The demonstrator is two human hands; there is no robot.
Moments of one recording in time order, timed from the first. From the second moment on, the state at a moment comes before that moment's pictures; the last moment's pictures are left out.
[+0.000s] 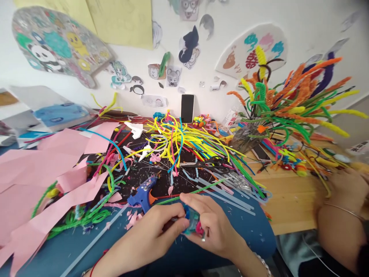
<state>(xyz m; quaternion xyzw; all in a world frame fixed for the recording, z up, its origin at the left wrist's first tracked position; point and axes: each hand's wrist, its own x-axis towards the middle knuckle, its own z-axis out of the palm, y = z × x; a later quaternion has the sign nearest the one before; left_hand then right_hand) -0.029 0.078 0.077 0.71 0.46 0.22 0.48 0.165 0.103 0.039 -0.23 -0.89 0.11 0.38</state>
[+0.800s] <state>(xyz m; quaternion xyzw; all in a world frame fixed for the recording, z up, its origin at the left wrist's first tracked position) -0.010 0.056 0.036 0.53 0.40 0.51 0.55 0.149 0.083 0.048 -0.20 -0.80 0.25 0.50</state>
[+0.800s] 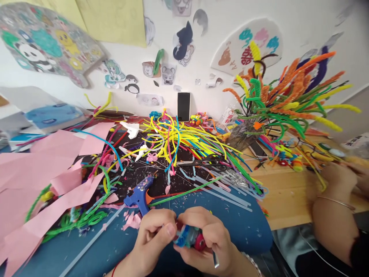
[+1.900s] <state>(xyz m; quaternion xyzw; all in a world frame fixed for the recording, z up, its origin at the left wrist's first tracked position) -0.040 0.066 0.050 0.60 0.51 0.46 0.41 0.173 0.103 0.028 -0.48 -0.77 0.24 0.34</state>
